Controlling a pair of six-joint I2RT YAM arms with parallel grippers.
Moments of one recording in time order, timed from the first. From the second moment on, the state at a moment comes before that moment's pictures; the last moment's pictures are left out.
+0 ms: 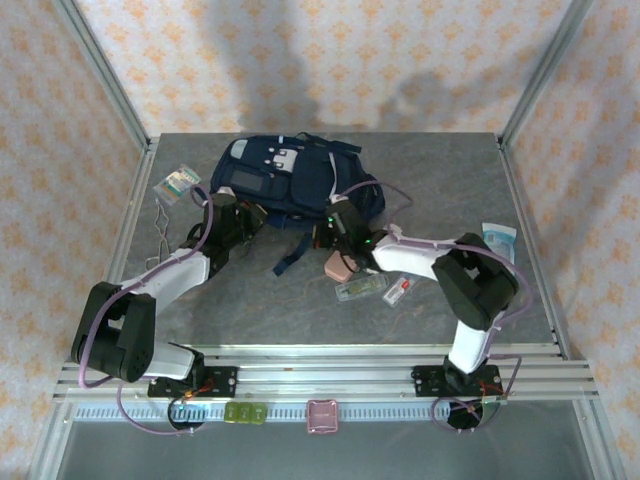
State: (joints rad) left arm -0.23 1.38 0.71 0.14 0.11 -1.06; right arm 0.70 1.77 1.00 0.06 0.03 0.64
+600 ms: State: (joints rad) left arm -0.18 1.60 0.95 0.07 0.05 -0.83; right arm 0.70 1.65 1.04 -0.18 0.07 0.48
